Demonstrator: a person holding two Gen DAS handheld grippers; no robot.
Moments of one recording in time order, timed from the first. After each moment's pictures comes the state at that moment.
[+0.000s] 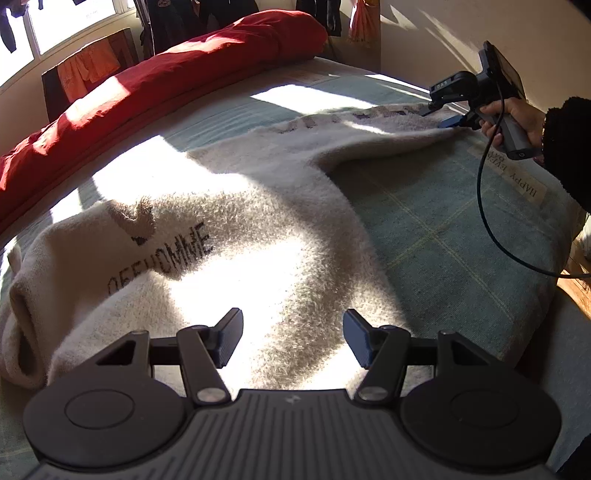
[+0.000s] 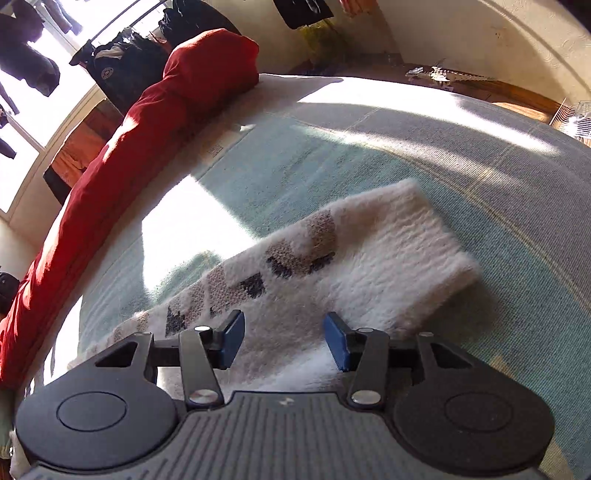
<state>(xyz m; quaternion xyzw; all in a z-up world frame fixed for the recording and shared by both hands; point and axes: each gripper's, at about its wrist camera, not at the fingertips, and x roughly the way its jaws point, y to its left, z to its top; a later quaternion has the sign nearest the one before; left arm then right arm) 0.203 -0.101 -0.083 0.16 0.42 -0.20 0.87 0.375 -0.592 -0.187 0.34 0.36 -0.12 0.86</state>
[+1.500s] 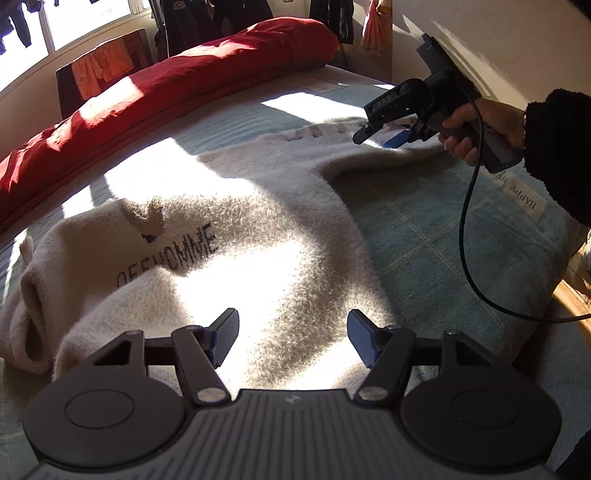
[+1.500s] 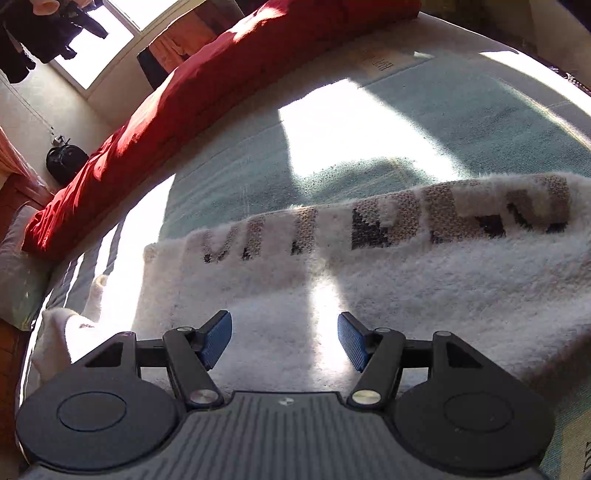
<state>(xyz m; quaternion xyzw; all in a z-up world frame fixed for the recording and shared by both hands) 0.187 -0.101 -0.069 0.15 0.41 -0.18 0.88 0.424 -0.470 -0.174 0.22 0.46 0.08 0.86</state>
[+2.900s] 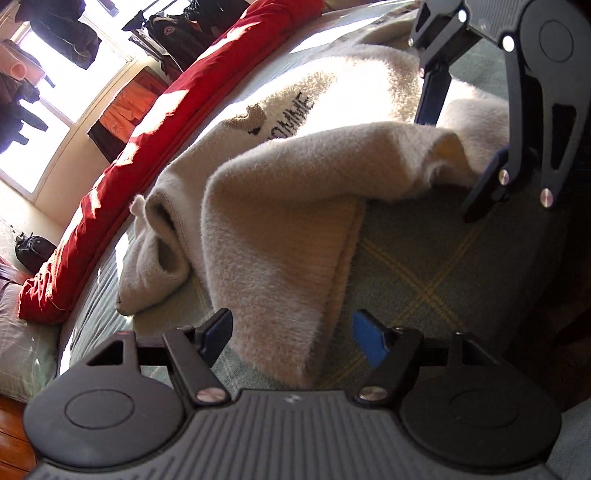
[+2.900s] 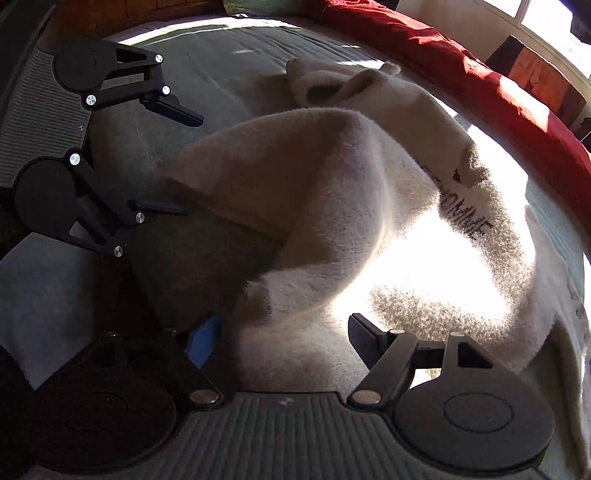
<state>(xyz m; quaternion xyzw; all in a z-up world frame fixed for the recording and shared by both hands) 0.080 0.031 -0.124 0.37 0.36 -0.11 0.85 0.150 -0.104 -0.126 -0.27 0.43 0.36 0.78</state>
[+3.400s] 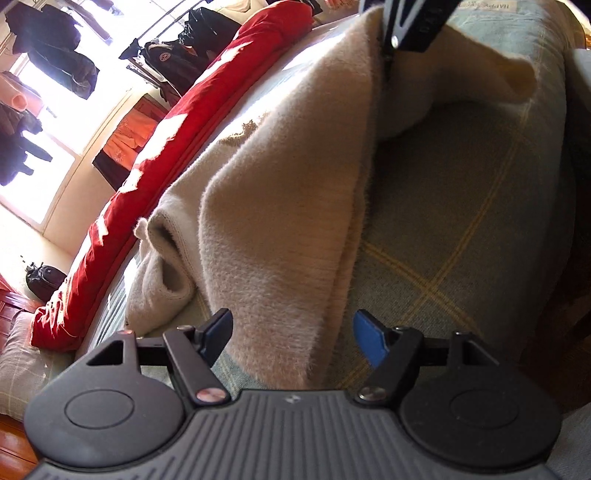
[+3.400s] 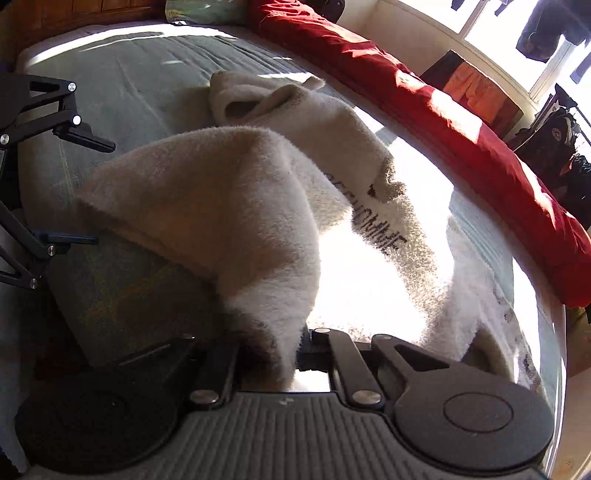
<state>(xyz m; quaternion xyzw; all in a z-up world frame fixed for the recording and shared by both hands) 0.078 0.024 -0.140 0.42 0.31 -0.12 0.84 0.164 -0.131 -0.088 -0.30 0.36 0.25 0.85</state>
